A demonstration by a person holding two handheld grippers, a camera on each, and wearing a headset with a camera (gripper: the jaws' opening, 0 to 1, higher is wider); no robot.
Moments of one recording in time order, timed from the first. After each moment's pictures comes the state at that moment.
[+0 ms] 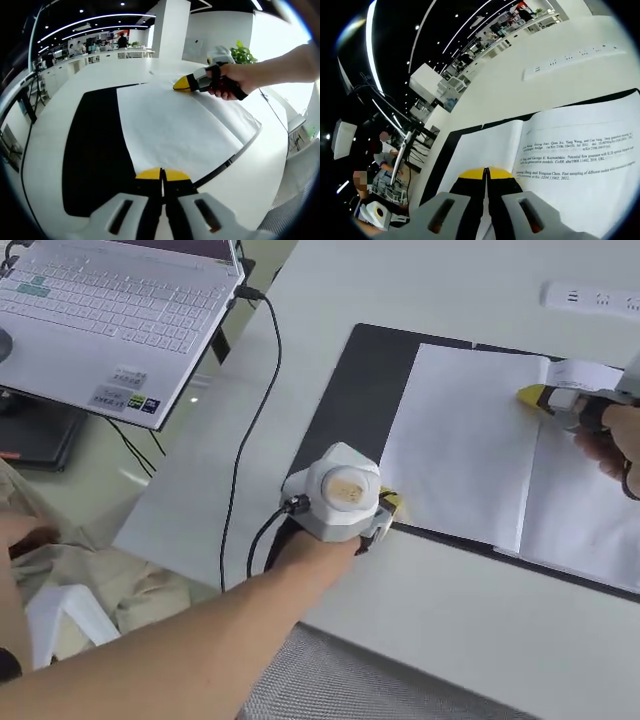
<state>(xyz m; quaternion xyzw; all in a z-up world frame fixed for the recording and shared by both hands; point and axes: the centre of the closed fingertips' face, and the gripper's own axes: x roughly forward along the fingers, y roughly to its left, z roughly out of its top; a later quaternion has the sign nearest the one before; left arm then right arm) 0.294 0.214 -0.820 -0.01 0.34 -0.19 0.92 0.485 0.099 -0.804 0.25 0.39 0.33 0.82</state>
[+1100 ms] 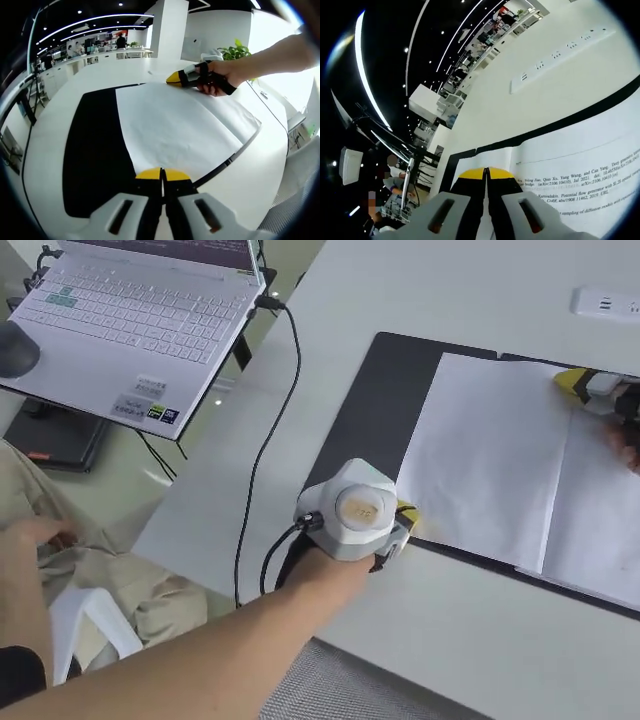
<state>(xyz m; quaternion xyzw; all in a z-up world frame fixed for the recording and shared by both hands) 0.295 0.213 -0.822 0.00 0.34 -0.19 0.92 0.520 0.094 -0.805 0.35 0.37 0.30 0.81</state>
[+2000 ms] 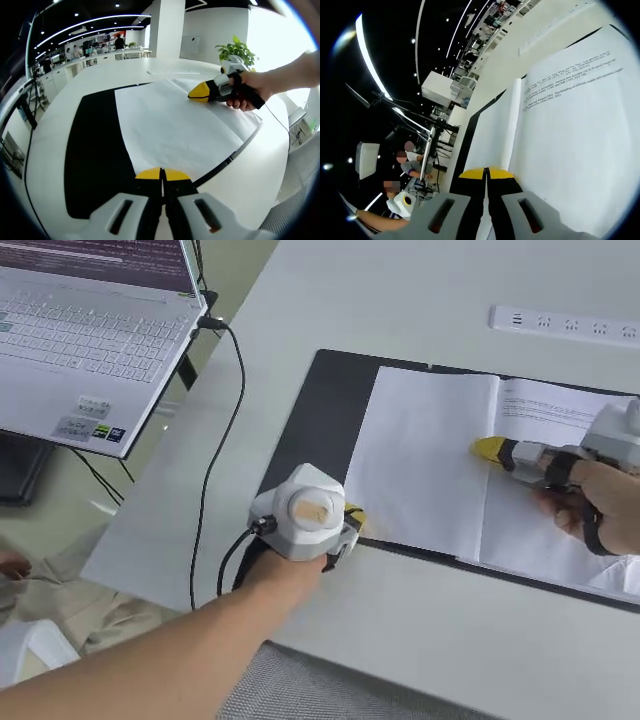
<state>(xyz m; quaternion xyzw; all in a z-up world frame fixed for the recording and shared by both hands) 0.293 0.211 -0.819 0.02 0.34 -0.20 0.92 0.402 0.091 -0.798 0.36 0.42 0.37 0.75</state>
